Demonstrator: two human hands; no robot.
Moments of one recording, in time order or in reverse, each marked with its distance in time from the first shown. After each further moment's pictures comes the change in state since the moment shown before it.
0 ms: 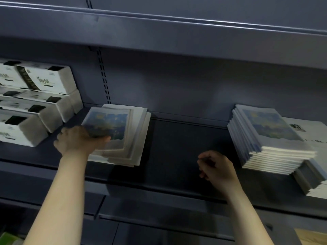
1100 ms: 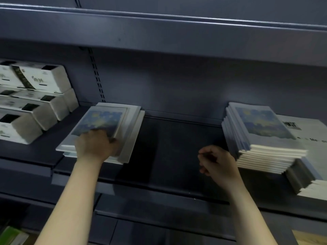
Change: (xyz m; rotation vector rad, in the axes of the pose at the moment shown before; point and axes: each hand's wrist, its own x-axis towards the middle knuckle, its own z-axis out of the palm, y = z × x) left_hand -0.045 0.040 0.029 0.249 0.147 0.313; right_hand 0.003 0.003 -0.034 0.057 -0.009 -0.013
